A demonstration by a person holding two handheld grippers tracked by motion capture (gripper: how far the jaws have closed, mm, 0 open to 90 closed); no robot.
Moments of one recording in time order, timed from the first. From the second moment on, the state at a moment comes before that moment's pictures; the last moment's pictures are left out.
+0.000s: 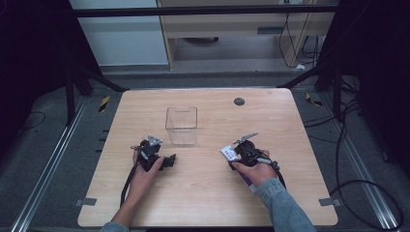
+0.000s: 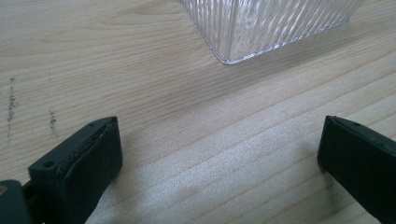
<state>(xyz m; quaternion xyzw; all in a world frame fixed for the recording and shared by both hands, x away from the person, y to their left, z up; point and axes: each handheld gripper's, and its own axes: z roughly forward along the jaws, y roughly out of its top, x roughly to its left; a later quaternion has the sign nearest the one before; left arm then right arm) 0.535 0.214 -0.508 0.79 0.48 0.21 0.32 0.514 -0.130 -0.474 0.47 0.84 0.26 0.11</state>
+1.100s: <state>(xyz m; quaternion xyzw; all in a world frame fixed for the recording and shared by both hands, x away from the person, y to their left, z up) 0.536 0.214 -0.508 0.79 0.48 0.21 0.32 0.514 -0.120 -0.480 0.45 0.85 0.23 0.13</state>
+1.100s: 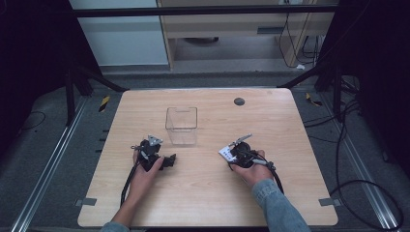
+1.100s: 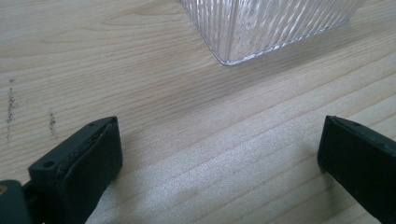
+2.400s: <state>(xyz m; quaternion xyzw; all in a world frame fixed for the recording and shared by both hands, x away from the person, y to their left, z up) 0.537 0.213 -0.508 0.79 0.48 0.21 0.32 0.521 -0.120 -0.469 0.46 0.86 0.21 0.10</state>
